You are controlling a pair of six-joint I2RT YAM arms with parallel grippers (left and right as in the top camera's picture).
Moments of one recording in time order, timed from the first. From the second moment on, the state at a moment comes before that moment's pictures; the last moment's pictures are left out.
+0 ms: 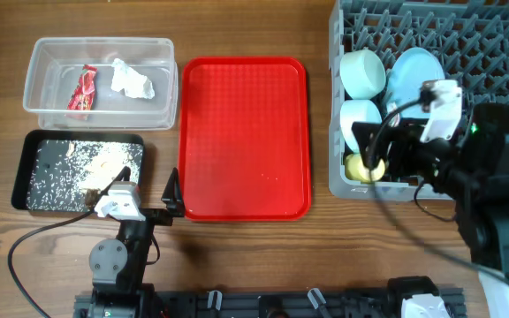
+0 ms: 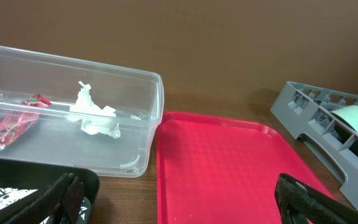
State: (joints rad) left arm -0.08 0.01 0.01 -0.07 0.05 -0.22; right arm 0.08 0.92 1.19 -0.89 -0.38 0.10
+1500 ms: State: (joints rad) left arm -0.08 0.01 0.01 -0.07 0.05 -0.22; right arm 0.03 0.02 0.01 0.02 -0.36 -0.28
